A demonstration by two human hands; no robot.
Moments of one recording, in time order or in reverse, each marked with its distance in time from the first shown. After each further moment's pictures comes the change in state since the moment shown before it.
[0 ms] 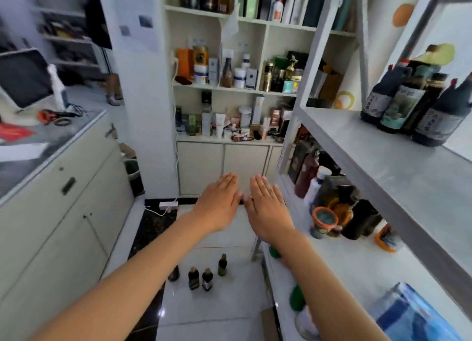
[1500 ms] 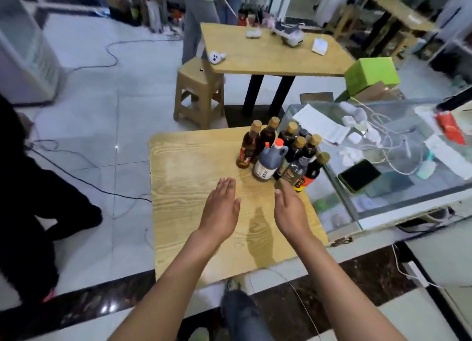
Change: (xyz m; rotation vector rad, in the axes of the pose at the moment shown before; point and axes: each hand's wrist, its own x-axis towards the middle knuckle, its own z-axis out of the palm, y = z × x) left_hand -0.737 -0.551 0.006 -0.307 0.637 -1.407; right_hand -0.166 -0.826 0.357 0.419 -0.591 -0.820
